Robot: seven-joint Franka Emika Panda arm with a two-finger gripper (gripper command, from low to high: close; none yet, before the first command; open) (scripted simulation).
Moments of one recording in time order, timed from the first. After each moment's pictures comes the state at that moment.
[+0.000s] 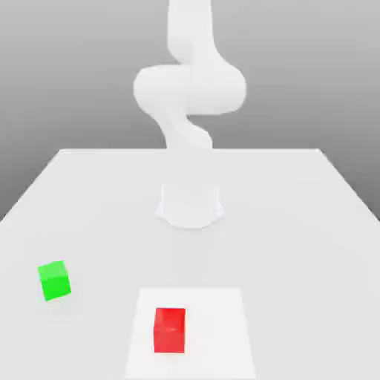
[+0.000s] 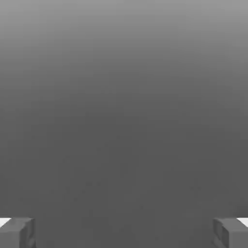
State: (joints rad) arm 0.00 -0.71 -0.01 -2.33 0.01 2.34 0.79
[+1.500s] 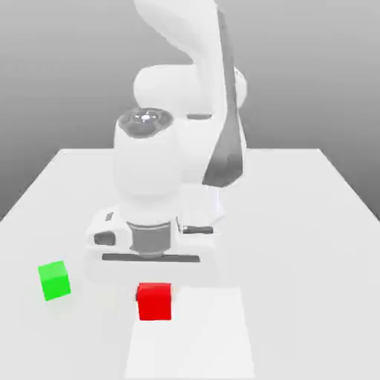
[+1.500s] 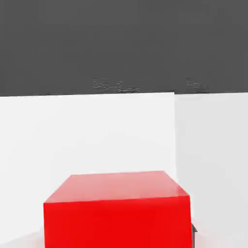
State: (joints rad) arm -0.15 0.05 -0.14 -2.66 -0.02 2.72 0.58
